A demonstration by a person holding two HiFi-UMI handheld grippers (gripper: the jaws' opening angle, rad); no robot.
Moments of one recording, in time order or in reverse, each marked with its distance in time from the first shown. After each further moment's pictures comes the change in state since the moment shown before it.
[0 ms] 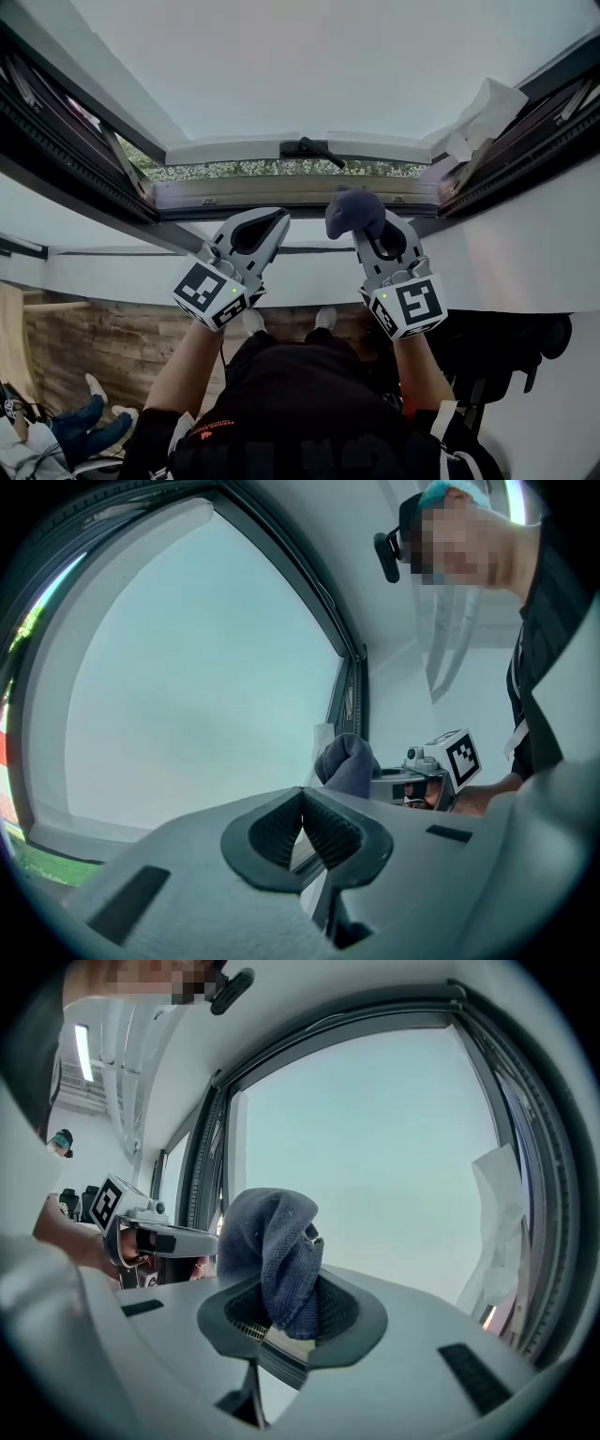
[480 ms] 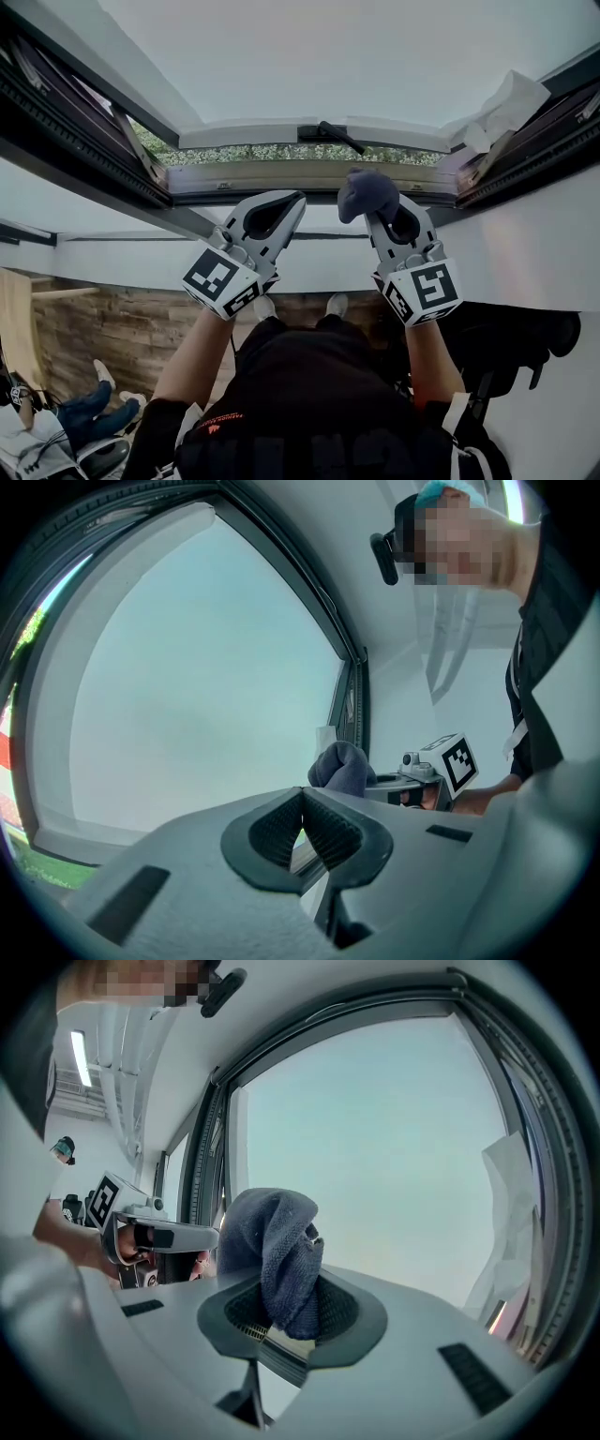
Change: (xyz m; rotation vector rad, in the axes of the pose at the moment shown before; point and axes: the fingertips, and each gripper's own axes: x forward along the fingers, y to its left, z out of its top) left arm -0.005 0.006 0.004 0.011 -0.012 0.009; right arm 0.015 0.007 -0.006 0.022 0.011 0.028
